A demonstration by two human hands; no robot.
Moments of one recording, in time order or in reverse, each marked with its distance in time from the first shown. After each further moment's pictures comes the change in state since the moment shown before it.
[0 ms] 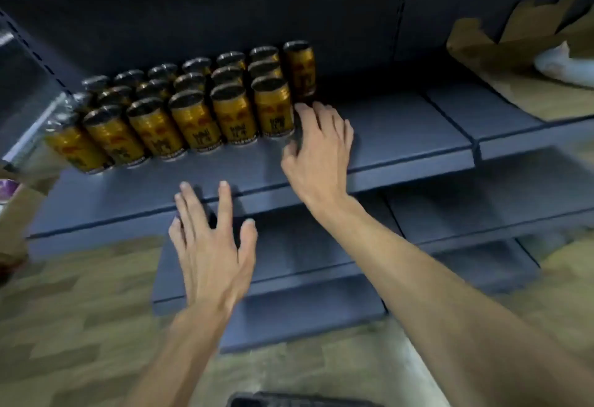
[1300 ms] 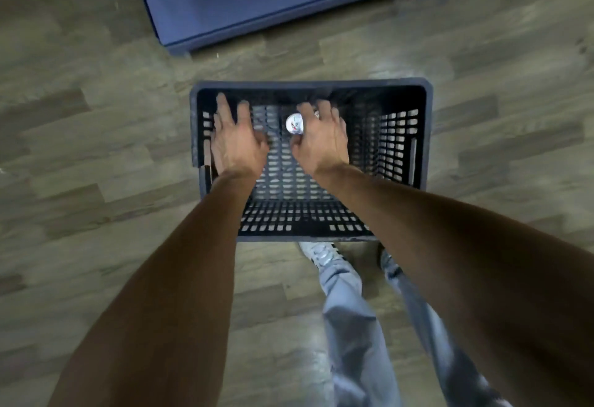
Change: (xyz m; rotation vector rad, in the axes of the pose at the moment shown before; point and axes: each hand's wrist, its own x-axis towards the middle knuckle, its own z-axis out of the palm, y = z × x) left_hand -0.435 -0.225 0.333 0.117 -0.822 -0.114; right_hand -0.662 0.133 0.138 -0.249 -1.041 0.500
